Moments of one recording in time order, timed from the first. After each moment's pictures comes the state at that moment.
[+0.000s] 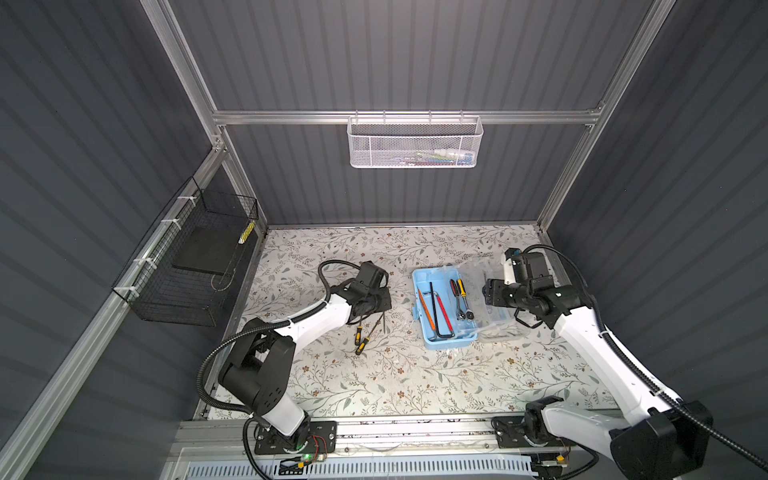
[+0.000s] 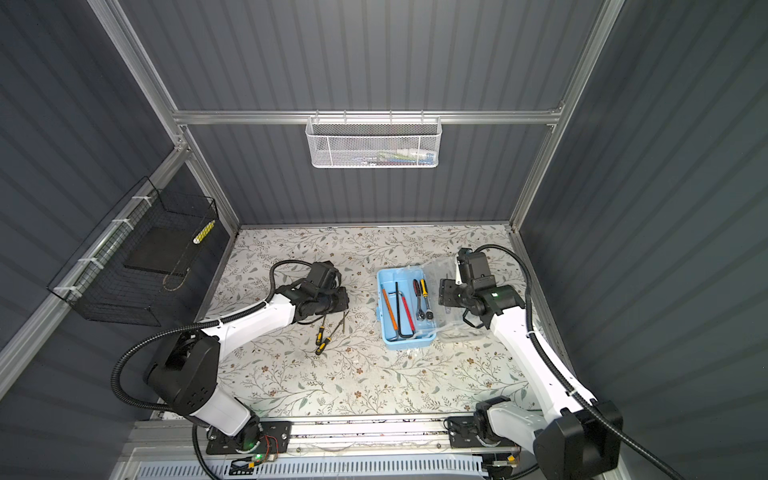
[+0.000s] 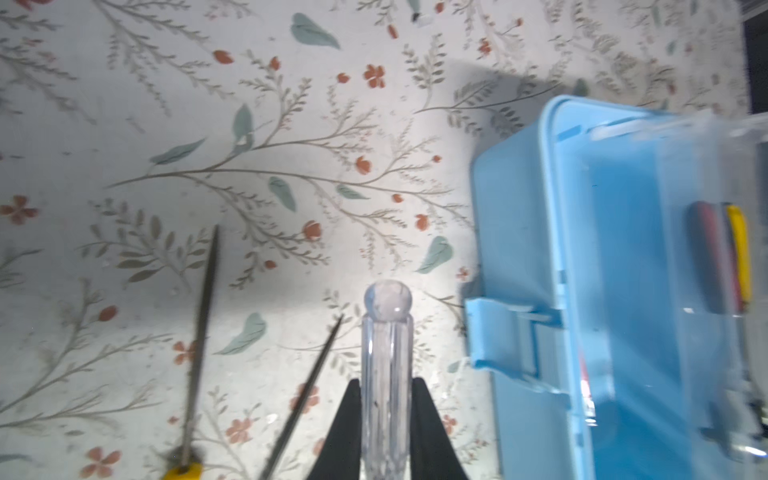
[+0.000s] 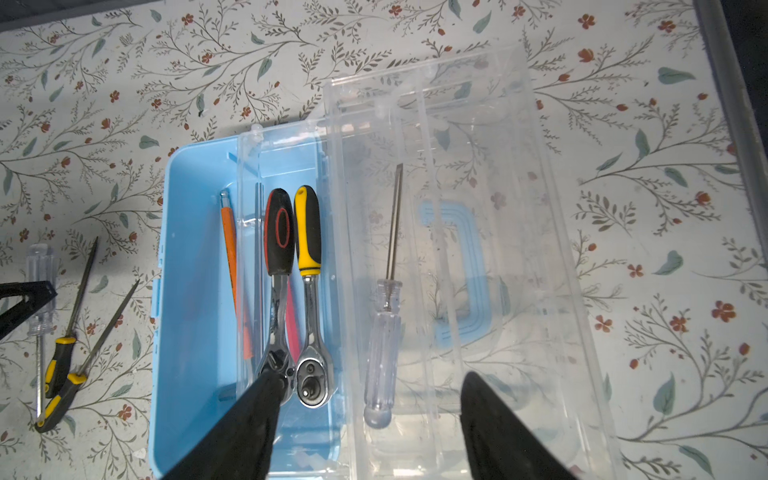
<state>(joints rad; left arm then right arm) -0.63 1.60 1.06 -0.32 0.03 -0.65 0.26 1.15 1.02 -0.73 0.04 0.29</state>
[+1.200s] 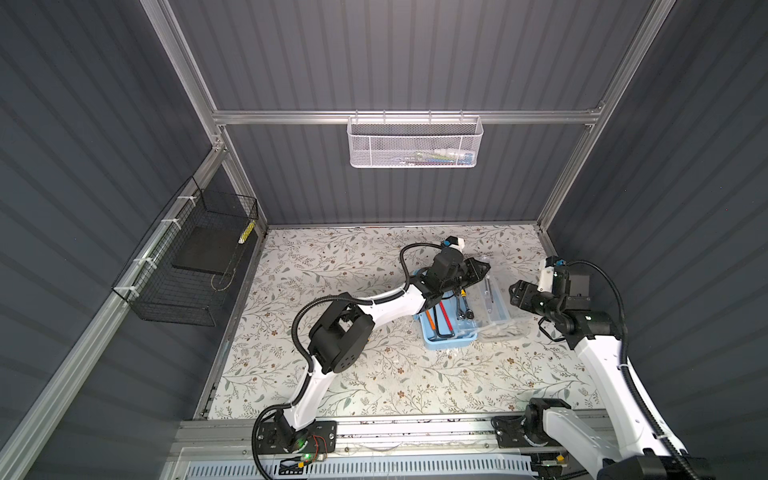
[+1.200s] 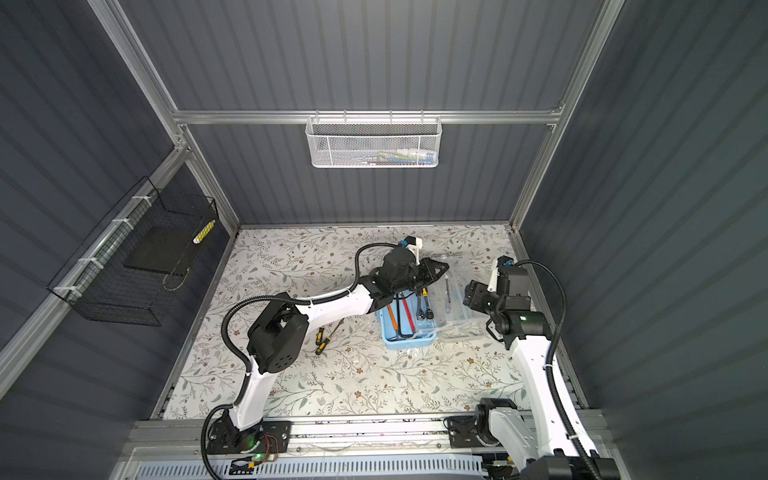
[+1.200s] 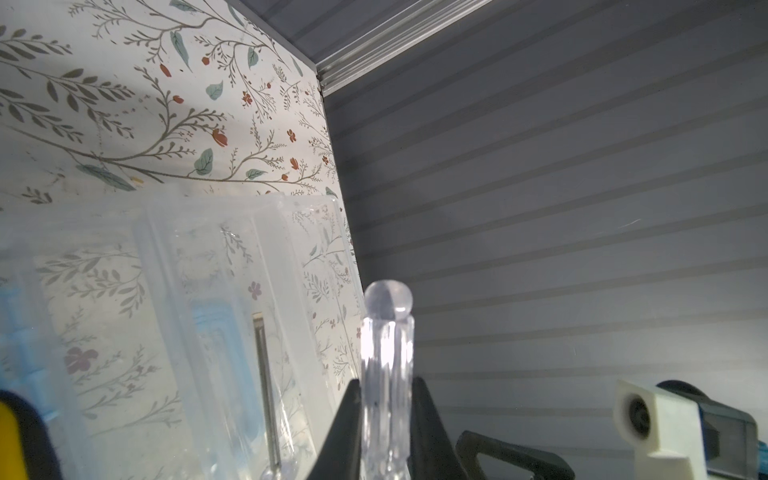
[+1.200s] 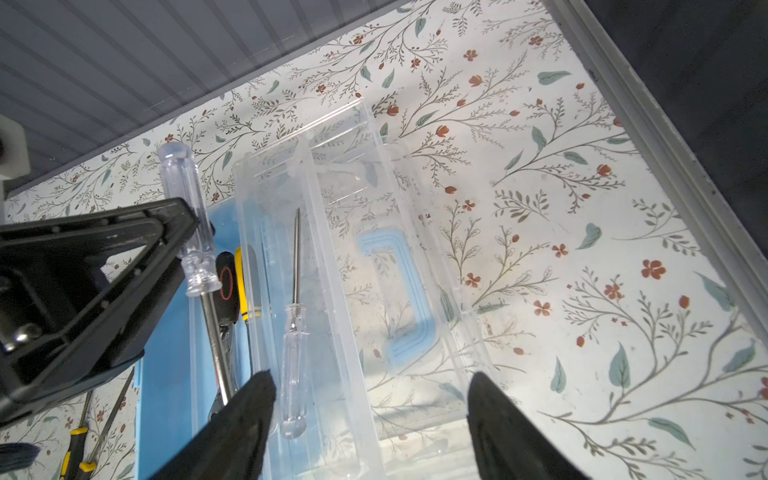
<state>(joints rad) -0.92 2.17 1.69 0.26 0.19 -1.11 -0.04 0.95 0.85 -0.62 -0.10 0.30</state>
